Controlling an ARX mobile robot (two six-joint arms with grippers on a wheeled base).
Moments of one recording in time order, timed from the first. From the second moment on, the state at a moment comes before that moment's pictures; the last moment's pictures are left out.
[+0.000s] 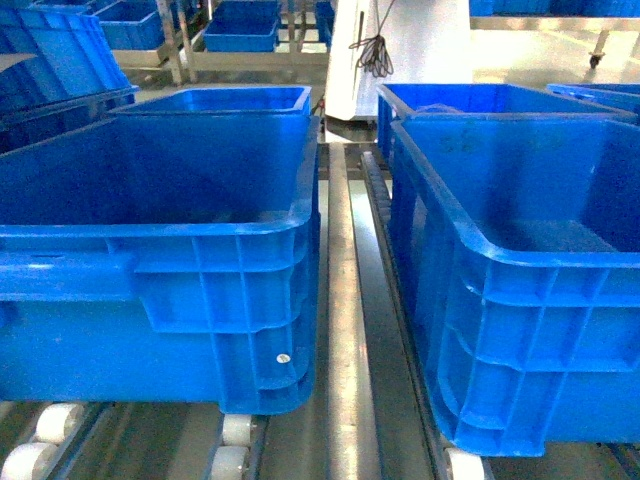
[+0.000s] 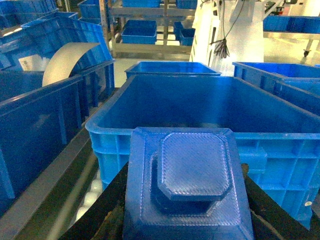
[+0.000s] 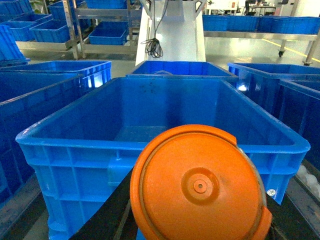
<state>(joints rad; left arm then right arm) 0.00 0.01 0.02 -0.01 0.00 0.00 0.00 0.00 0.01 -0.01 0.00 0.00</state>
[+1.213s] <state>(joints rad) 0.00 0.01 0.02 -0.01 0.00 0.00 0.00 0.00 0.01 -0.01 0.00 0.00</state>
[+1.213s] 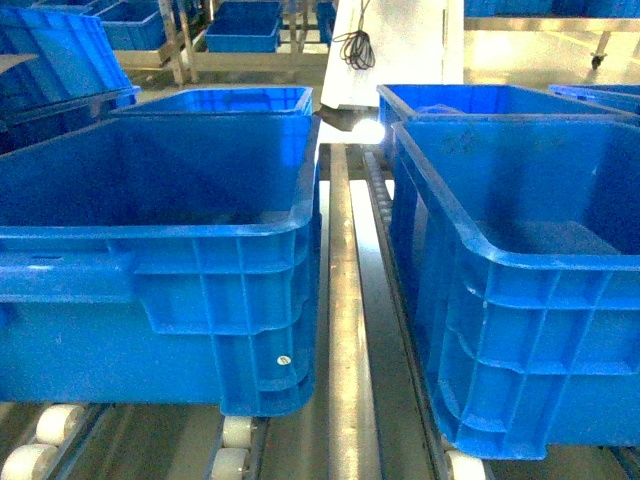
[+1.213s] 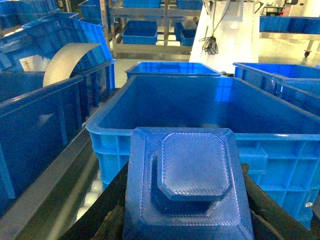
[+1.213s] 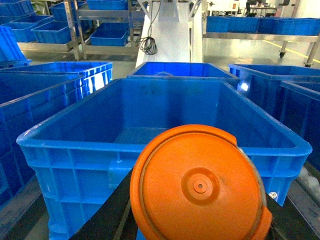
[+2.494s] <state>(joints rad) -0.08 1.44 0.63 0.78 -0.01 -0.07 0.08 1.30 0.54 0.74 0.02 -0.04</state>
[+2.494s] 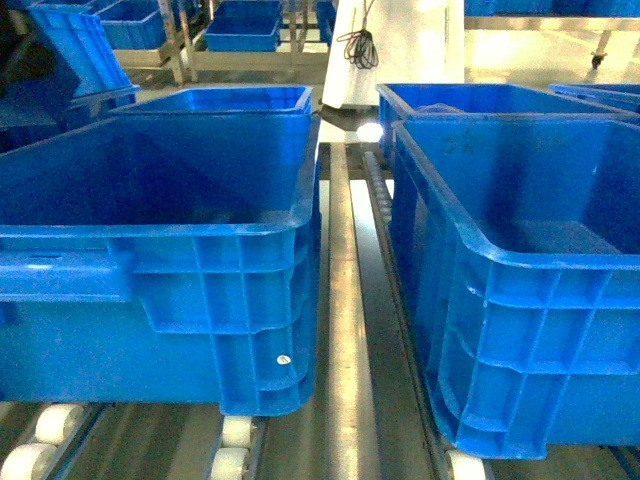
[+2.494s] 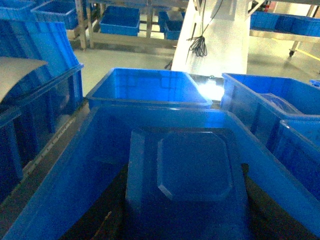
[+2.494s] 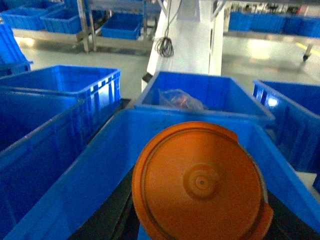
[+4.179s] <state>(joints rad) 0.00 1.13 0.19 0.92 0.00 -0.02 0.00 1.05 0.16 0.88 0.00 0.00</state>
